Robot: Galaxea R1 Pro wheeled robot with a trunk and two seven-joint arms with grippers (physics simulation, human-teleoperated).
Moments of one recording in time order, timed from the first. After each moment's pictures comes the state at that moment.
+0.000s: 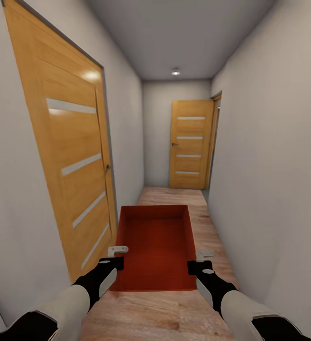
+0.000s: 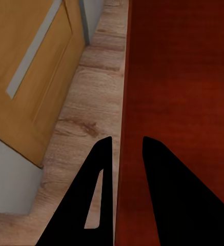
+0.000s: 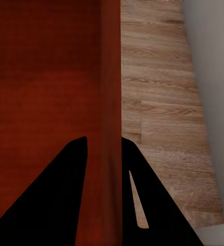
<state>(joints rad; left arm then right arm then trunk) -0.77 -0.09 -0.30 -0.26 0.34 0.15 0.27 -0.76 0.11 0.04 -0.15 0.03 -0.03 -0.18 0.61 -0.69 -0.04</state>
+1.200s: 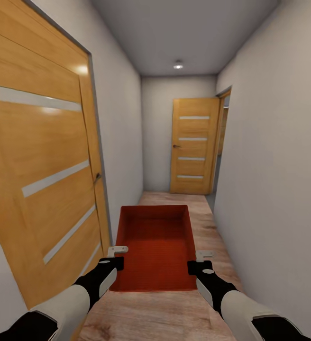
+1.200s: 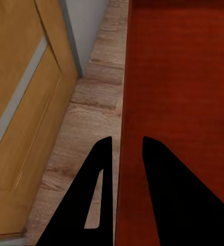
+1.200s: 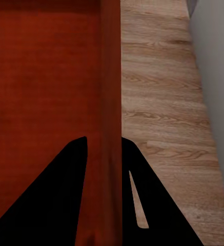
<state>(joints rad) -0.77 -0.09 -0.31 -0.26 0.34 0.15 0.27 -0.76 0.11 0.04 -0.15 0.03 -0.03 -0.18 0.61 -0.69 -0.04</state>
